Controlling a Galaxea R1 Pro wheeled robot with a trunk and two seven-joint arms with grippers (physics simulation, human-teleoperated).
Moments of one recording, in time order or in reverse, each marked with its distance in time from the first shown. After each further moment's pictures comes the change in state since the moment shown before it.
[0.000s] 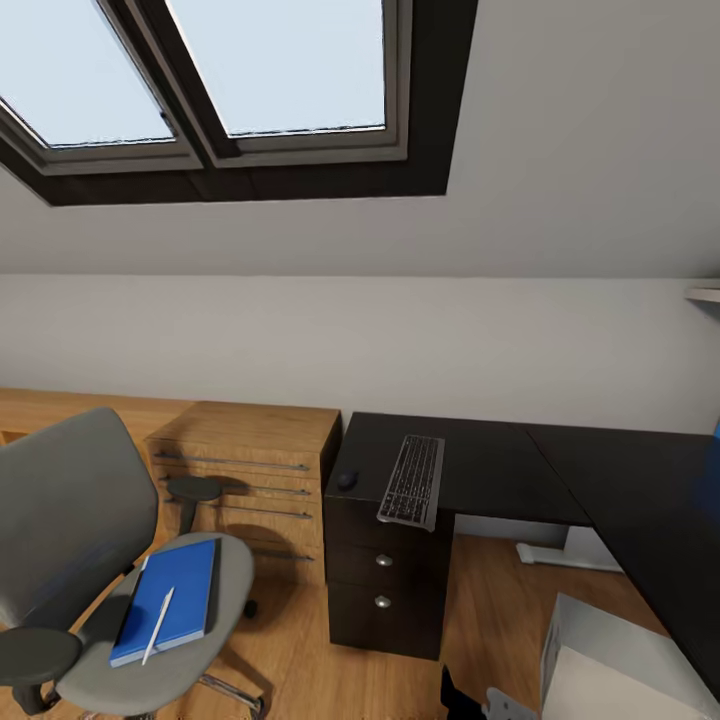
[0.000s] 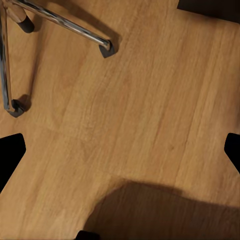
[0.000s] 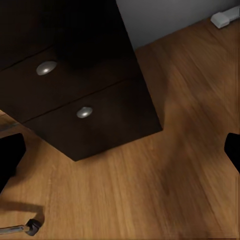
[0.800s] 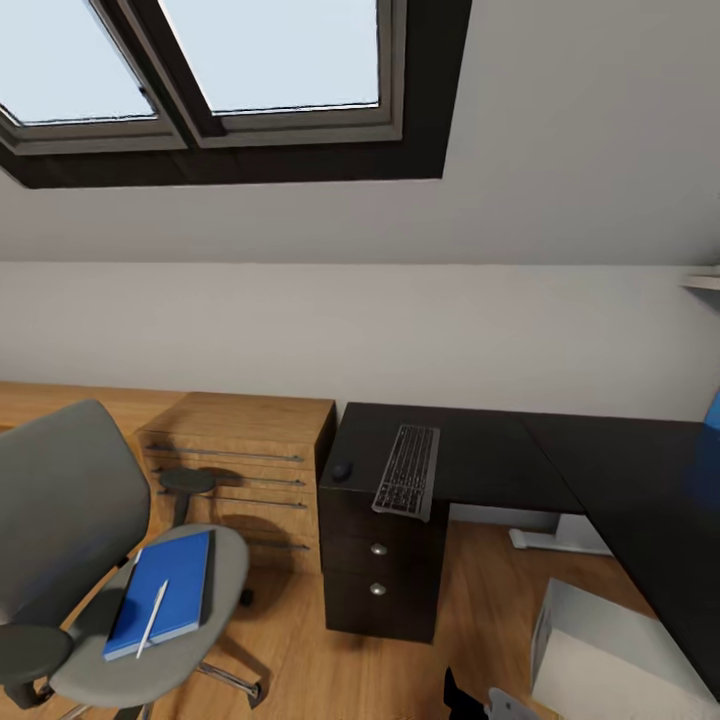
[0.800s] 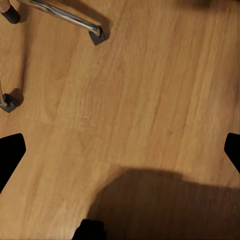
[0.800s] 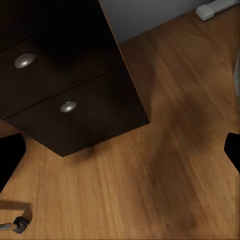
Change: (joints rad) left arm 0.000 -0.003 -0.005 0.025 -0.028 -0.003 -0.032; right arm -0.001 -0.002 -0.003 -0.001 0.000 -0.001 -0.018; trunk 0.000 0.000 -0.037
